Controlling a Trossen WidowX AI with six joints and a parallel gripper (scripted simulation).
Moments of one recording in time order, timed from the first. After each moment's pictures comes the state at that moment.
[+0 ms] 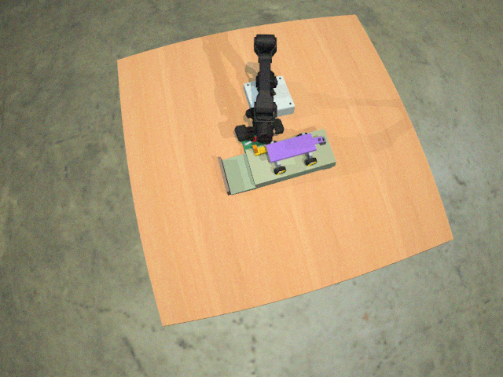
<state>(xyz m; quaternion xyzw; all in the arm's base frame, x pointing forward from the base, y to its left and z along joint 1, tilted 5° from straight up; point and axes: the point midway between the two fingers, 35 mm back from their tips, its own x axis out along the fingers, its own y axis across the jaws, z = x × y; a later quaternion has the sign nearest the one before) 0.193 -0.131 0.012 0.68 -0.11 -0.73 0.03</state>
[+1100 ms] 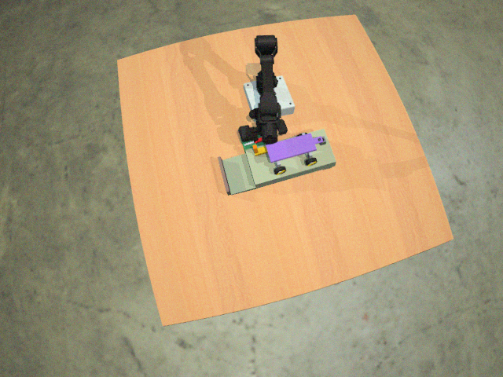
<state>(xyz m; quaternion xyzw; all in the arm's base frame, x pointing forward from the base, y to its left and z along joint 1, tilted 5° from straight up) 0.196 -0.117 0.001 0.68 -0.11 -0.73 0.03</state>
